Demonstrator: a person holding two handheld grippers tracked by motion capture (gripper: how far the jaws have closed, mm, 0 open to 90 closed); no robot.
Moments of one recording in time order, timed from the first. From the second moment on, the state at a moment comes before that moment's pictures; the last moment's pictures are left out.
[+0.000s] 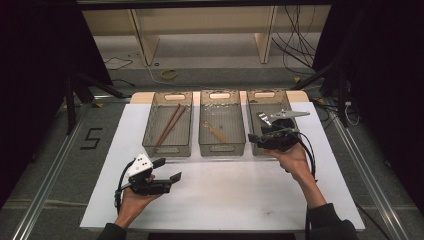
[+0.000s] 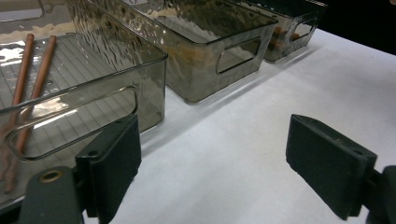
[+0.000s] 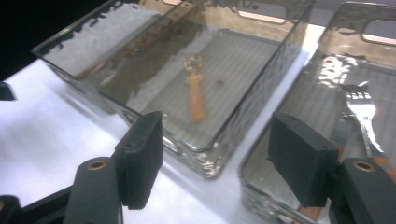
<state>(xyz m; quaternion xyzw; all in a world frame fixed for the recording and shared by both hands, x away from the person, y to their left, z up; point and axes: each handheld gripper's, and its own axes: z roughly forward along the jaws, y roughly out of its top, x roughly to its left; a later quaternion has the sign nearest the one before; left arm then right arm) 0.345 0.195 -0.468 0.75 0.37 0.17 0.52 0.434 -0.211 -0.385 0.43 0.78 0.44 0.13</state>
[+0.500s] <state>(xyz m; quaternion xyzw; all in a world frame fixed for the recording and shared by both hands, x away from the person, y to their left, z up) 0.344 0.196 -0.468 0.75 0.37 0.17 0.53 0.412 -0.202 -0.385 0.40 0.78 0.47 0.13</state>
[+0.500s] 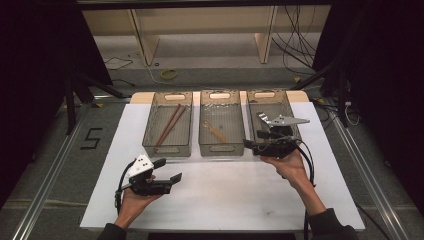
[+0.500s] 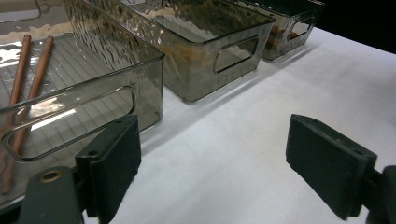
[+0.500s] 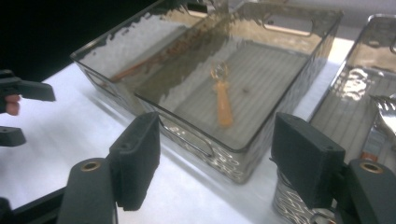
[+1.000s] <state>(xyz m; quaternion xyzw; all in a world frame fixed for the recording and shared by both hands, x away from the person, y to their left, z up) 0.343 0.196 -0.469 0.75 0.37 0.16 0.53 0.374 -0.210 -0.403 0.37 0.77 0.50 0.13</state>
